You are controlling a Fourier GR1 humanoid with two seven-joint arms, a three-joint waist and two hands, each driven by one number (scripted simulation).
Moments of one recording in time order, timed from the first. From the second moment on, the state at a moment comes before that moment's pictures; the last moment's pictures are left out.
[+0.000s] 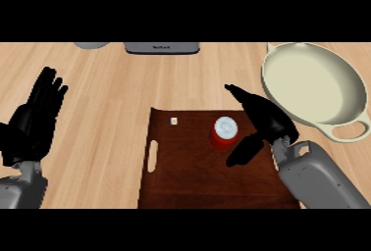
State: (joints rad) left arm -0.17 0.34 0.00 -1.68 0.20 0.25 0.23; right arm -0.50 -0.32 0.43 -1.59 0.30 0.22 0.76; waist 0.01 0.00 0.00
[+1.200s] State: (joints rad) left arm -0.19 0.24 0.06 -1.64 0.11 0.18 0.22; right arm -0.46 -0.12 0.34 -1.34 0.63 0.26 0.67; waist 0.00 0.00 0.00
